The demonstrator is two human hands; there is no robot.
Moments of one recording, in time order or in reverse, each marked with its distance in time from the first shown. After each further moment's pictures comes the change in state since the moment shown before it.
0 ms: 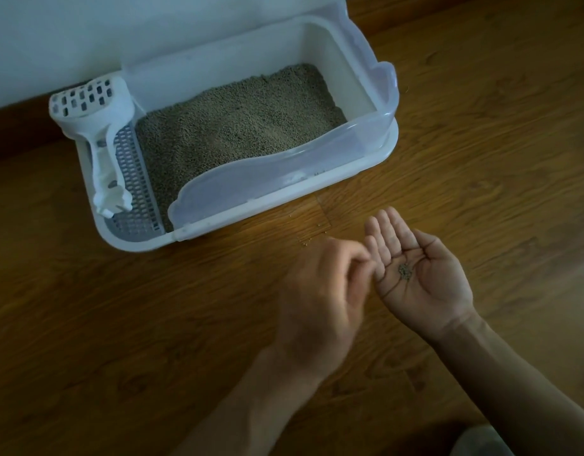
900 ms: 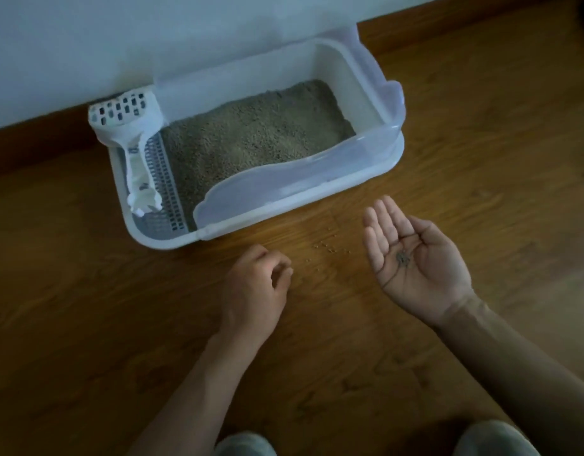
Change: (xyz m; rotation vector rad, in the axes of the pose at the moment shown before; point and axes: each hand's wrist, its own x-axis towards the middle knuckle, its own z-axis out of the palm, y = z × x) left_hand -0.009 -0.076 -0.052 0.340 -0.271 -0.382; right_hand -0.013 0.012 0.043 -0.129 -0.048 0.003
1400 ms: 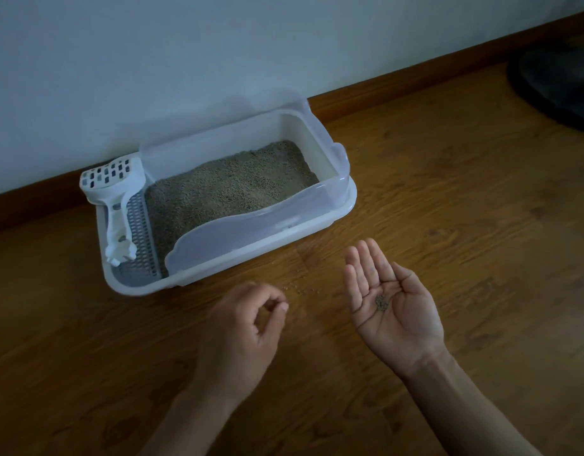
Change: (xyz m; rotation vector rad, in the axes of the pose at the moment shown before) left_hand -0.017 0.060 -0.027 -0.127 0.083 0.236; right_hand -0.026 -0.015 -0.012 0.159 -0.019 -0.116
